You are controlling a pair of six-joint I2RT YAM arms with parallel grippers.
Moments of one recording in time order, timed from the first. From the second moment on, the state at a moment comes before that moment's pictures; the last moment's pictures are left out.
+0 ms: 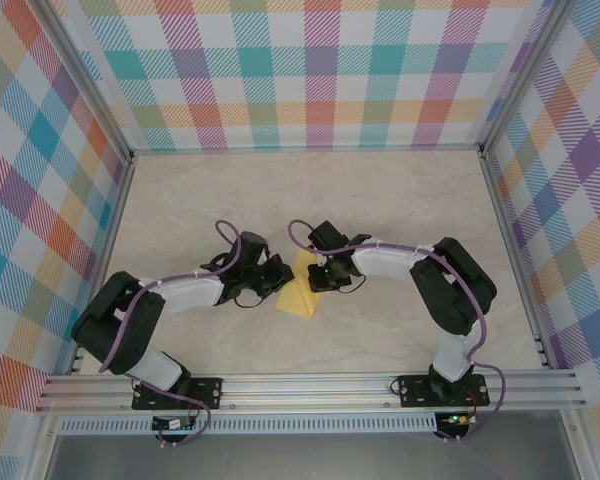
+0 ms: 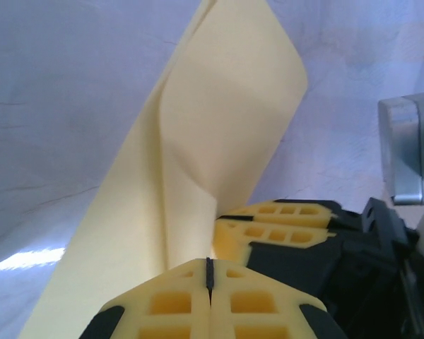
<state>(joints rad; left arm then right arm) -0.59 1.54 0.66 0.11 0.38 -1.14 0.76 1.83 1.08 -0.47 -0.19 0.50</state>
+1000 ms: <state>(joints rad) -0.59 1.73 0.66 0.27 0.43 -1.19 0.75 1.84 1.08 -0.47 -0.19 0.50</state>
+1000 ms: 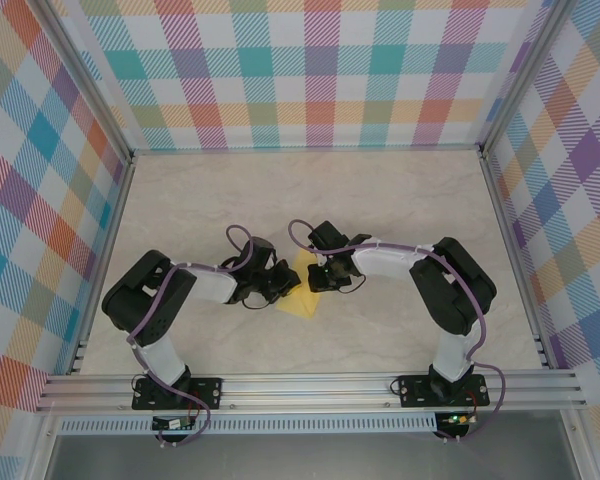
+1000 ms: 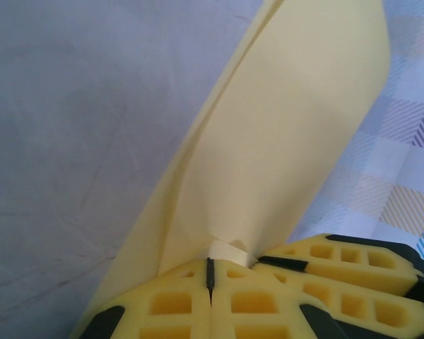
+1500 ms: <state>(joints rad) -0.59 1.74 0.64 0.31 0.43 -1.18 0.75 1.72 1.08 -0.51 -0.13 0.58</state>
